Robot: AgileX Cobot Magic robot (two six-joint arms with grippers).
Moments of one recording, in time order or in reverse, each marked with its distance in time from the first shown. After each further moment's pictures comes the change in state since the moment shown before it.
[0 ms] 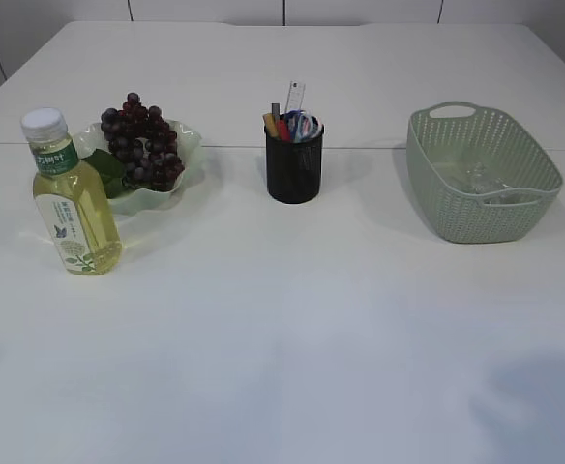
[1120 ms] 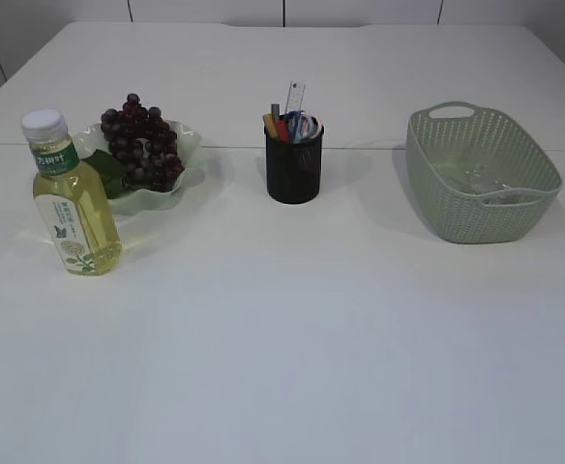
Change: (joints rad) left arm -0.002 -0.776 0.565 0.093 0.052 0.128; right arm 0.000 -0.596 0.401 -0.122 0.022 -0.138
